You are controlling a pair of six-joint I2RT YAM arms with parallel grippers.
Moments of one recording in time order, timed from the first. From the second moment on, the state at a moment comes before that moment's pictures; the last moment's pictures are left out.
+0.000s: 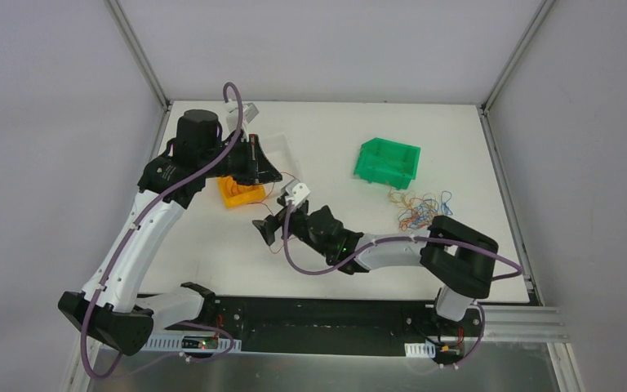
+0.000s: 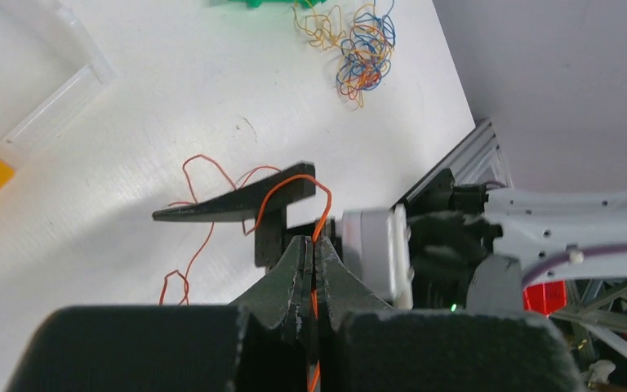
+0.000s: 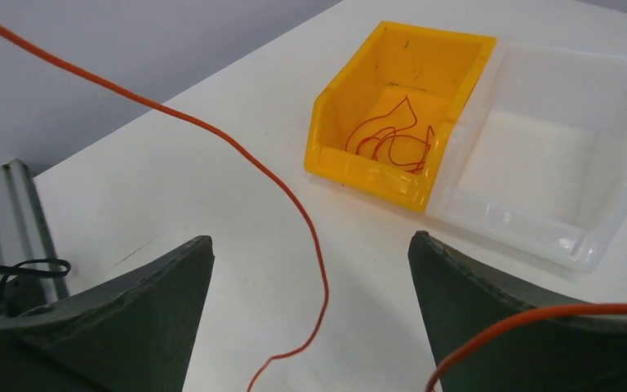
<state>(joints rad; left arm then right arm) -0.37 1.14 1.34 -0.76 0.55 -0.40 1.16 1.68 0.81 0.81 0.19 0.21</state>
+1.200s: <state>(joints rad) -0.16 1.20 1.07 -0.72 0.26 -0.53 0.99 1.31 0.91 0.24 0.05 0.49</state>
